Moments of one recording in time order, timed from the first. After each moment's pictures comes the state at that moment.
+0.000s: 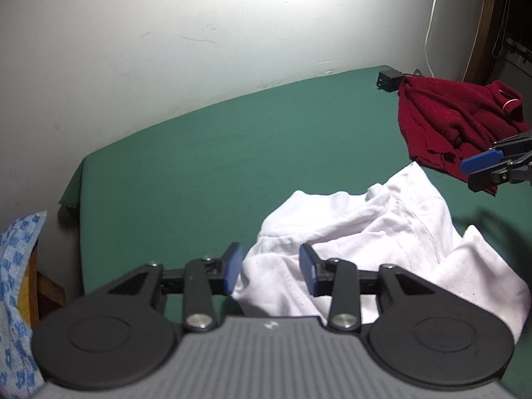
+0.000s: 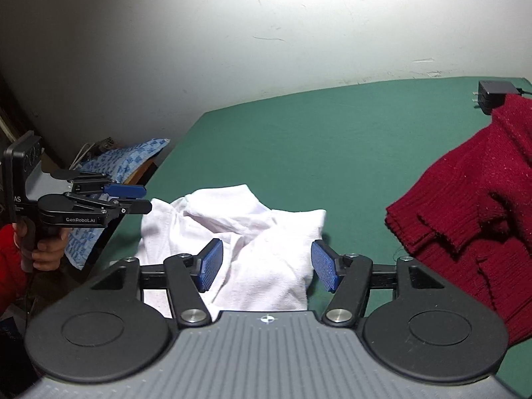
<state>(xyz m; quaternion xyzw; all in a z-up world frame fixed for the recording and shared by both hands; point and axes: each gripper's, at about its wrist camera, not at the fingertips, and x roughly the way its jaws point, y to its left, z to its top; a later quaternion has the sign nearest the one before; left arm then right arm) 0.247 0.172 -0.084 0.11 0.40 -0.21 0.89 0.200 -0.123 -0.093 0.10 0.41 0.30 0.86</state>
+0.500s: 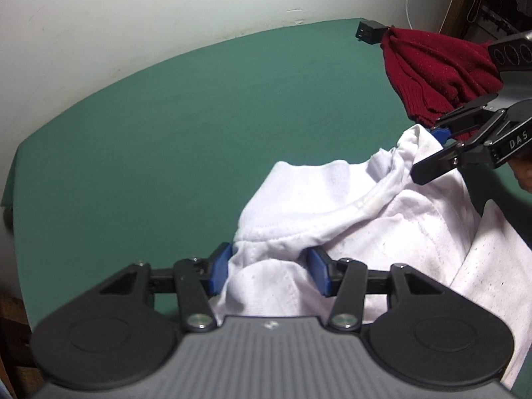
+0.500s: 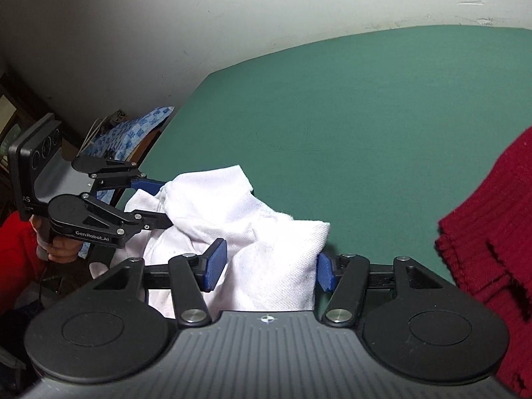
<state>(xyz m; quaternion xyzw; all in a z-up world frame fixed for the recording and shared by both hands) 0.292 0.160 -0.136 0.10 0.46 -0.29 0.83 0.268 -0.089 -0.144 0.10 0.47 0.37 0.80</state>
